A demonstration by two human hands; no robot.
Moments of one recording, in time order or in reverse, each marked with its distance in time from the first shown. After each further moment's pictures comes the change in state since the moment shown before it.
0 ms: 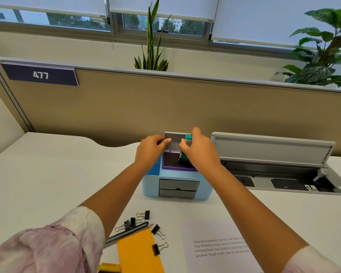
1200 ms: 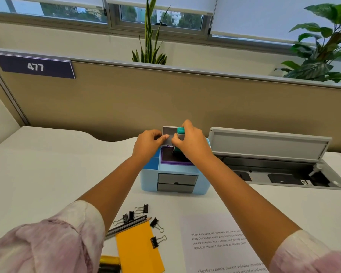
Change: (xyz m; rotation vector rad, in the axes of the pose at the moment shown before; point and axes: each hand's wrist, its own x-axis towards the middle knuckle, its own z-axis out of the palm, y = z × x) left_hand -0.001 -0.002 -0.004 -0.020 -0.029 -0.003; right_hand 0.008 -0.007 0.008 0.067 -0.037 -0.086
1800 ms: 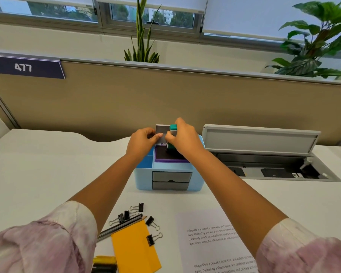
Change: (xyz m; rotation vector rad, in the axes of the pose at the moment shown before) left_hand 0.002 -0.003 0.004 -0.023 -0.005 0.019; right_hand 0.008 0.001 0.003 0.012 -0.065 0.084
